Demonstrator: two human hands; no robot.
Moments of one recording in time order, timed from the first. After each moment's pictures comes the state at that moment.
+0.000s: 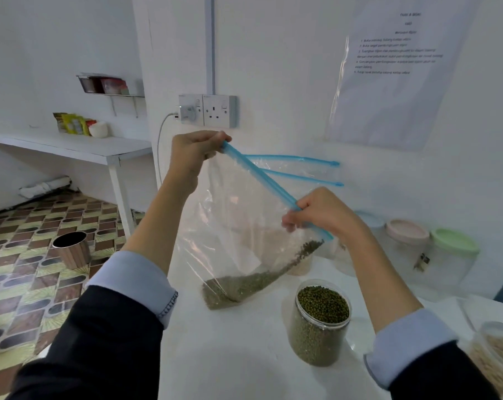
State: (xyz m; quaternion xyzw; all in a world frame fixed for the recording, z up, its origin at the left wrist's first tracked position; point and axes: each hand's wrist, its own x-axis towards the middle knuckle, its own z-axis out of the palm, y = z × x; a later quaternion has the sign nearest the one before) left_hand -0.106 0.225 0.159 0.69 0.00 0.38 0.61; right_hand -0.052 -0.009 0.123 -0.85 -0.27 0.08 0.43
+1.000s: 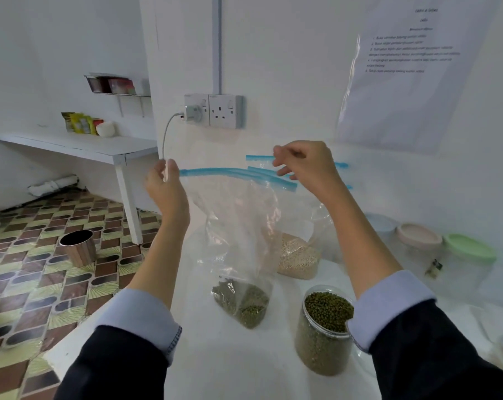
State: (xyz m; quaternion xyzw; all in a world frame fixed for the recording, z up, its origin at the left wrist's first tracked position) left_hand -0.101 0.248 0.103 0.53 0.24 0.54 0.61; right_hand -0.039 0.041 0.164 -0.79 -0.32 -0.13 0.51
